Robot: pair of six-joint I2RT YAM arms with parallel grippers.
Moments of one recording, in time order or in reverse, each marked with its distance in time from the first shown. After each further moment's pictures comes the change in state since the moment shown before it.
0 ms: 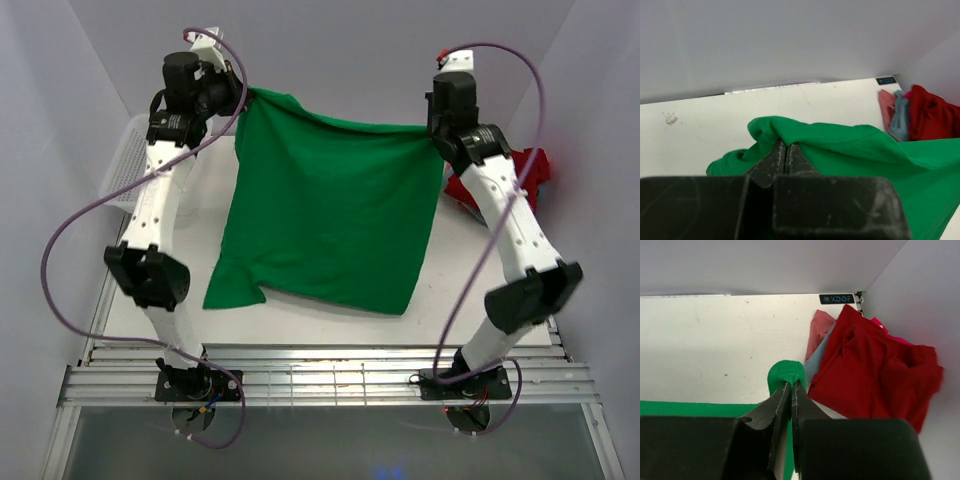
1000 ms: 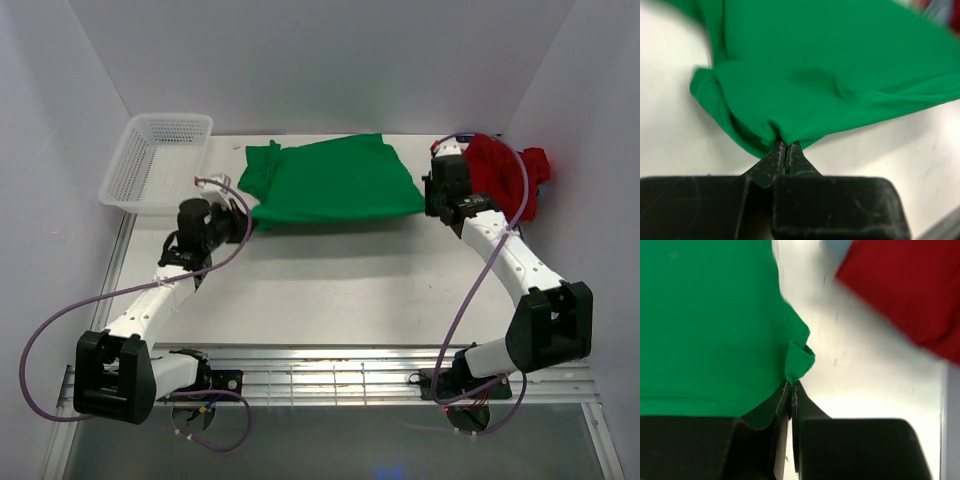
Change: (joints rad) left arm -0.021 -0.620 -1.316 0.605 0.007 -0.087; right arm -0.082 -0.195 -0.701 0.236 -0.203 0.046
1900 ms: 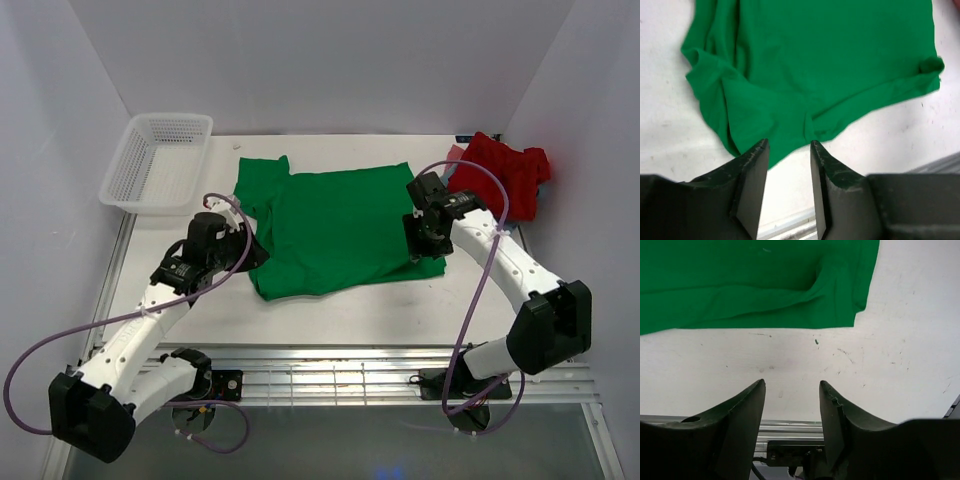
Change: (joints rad) left arm -0.210 -0.187 0.026 -0.604 -0.184 -0.170; right arm 0.143 0.035 0.010 -0.608 -0.150 0.138
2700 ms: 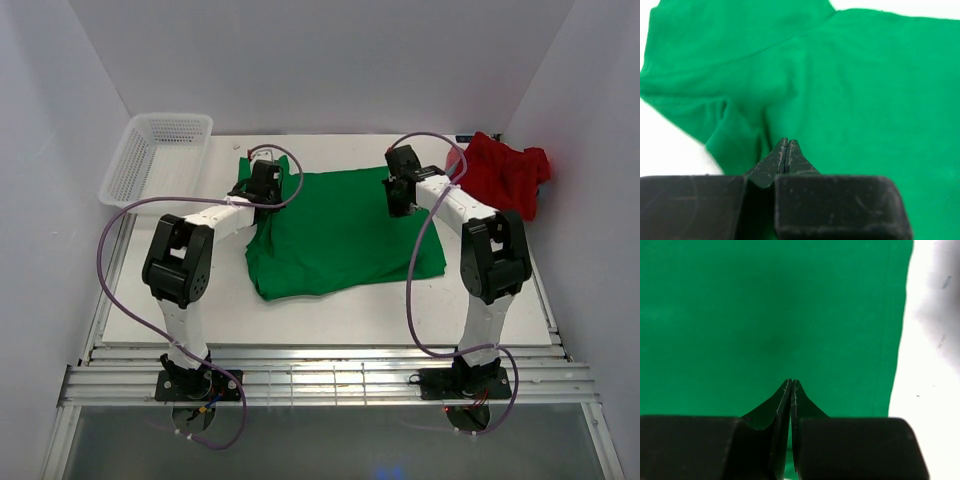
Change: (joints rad) left arm -0.001 0.972 0.561 0.359 -0.390 0.106; right arm -0.054 0.462 0.277 0.416 0.005 -0.060
